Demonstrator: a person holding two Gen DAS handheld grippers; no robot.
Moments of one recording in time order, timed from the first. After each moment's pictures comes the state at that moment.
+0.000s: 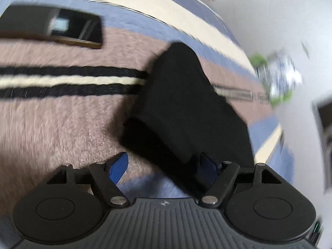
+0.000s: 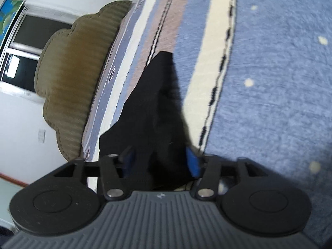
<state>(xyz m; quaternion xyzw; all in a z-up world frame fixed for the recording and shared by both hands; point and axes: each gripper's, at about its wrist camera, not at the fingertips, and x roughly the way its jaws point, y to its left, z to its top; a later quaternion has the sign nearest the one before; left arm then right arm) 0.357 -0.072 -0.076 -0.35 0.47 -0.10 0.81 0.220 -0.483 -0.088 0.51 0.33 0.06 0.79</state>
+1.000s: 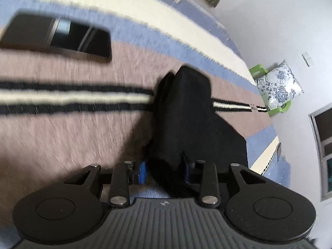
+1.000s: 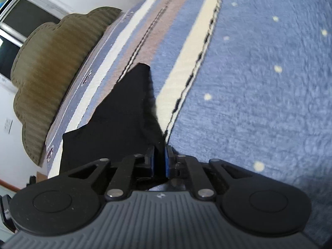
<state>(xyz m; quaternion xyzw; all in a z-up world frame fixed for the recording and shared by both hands) 0.364 -0.056 -0.059 -0.32 0.45 -0.10 0.83 0.188 -0.484 -0.075 0.42 0.34 -0.03 0.84</state>
